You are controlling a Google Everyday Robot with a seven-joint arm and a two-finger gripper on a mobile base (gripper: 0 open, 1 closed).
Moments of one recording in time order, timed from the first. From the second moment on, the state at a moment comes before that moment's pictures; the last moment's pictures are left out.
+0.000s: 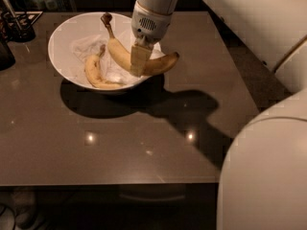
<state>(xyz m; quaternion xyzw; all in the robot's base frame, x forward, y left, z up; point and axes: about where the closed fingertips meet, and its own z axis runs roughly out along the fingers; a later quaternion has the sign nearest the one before) 0.593 0.028 0.916 -0.62 0.77 0.11 0.10</state>
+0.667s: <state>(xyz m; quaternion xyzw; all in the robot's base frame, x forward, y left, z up) 0.580 0.026 0.924 -0.61 0.78 0.11 0.10</state>
